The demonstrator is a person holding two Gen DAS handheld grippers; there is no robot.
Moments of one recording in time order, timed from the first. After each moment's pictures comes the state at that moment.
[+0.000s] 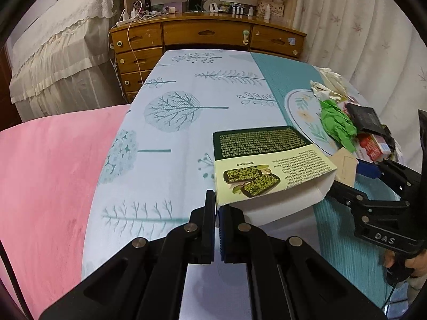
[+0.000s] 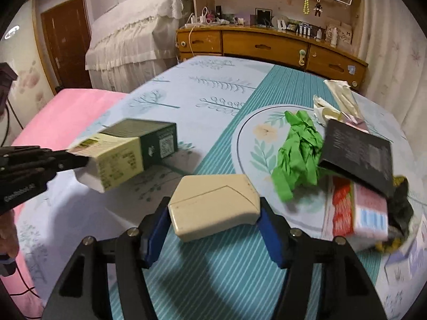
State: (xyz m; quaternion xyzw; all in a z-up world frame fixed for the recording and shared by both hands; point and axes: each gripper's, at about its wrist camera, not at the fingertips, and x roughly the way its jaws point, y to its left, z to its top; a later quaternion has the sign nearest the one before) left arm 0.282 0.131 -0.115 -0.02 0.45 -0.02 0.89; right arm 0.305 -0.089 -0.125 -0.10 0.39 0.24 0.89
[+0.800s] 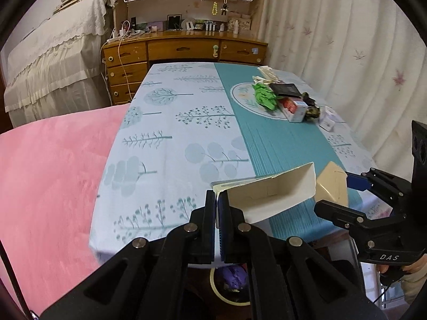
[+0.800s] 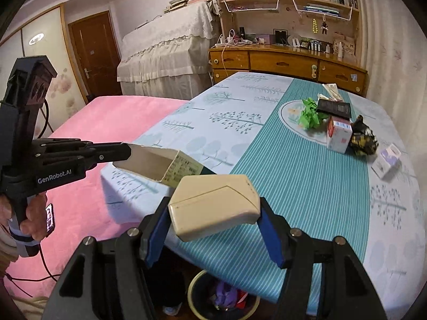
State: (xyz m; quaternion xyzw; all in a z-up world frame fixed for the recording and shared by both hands) left arm 0.086 0.112 -0.063 -0.02 0.41 -0.08 0.91; right arm 0.100 -0.110 -0.086 -0.07 0.35 0.29 0.89
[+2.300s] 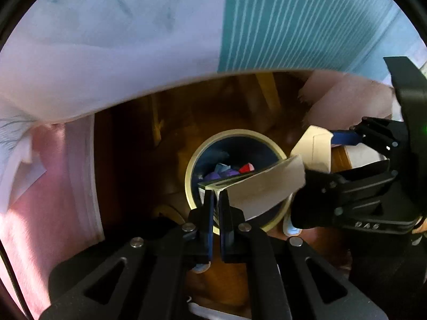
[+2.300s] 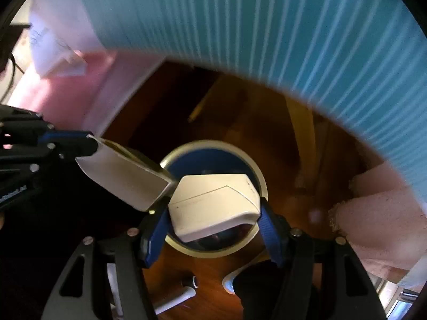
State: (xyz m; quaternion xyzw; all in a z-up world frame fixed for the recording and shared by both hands) left arm 0.042 0.031 -0.351 0.05 0.60 -0.12 0.79; right arm 0.085 -0.140 -0.377 -0.14 0.56 0.24 0.78
